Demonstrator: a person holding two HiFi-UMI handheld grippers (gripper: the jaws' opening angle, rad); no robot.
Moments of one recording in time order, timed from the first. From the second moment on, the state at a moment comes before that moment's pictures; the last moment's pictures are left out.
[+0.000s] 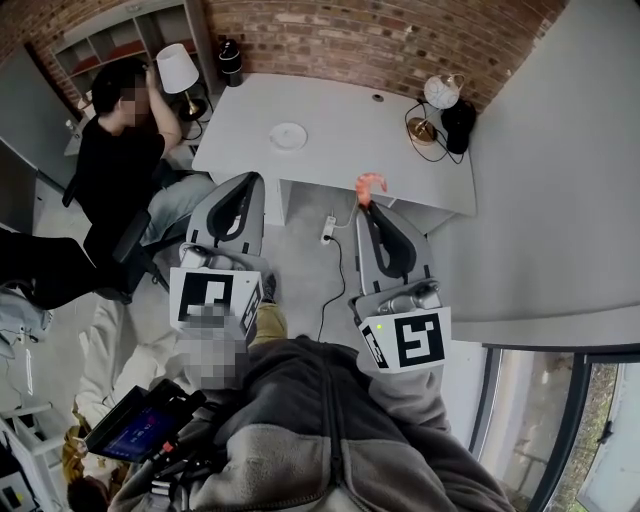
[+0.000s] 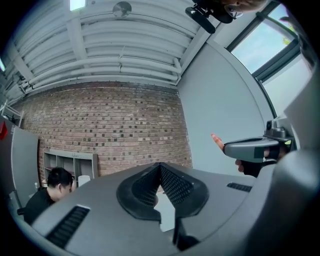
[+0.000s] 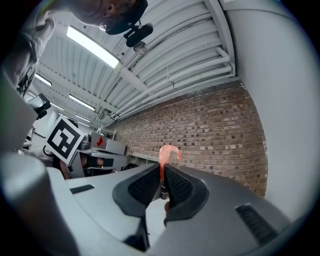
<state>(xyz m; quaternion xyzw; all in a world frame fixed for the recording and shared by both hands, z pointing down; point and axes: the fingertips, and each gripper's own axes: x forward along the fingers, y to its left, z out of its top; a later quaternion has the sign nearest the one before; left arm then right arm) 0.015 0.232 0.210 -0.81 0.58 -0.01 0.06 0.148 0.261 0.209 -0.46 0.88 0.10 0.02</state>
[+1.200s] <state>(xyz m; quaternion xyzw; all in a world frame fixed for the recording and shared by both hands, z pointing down) -0.039 0.010 0.236 -0.82 0.57 -0.02 0.02 0.097 0.042 0.240 -0.48 0.88 0.06 -0.01</state>
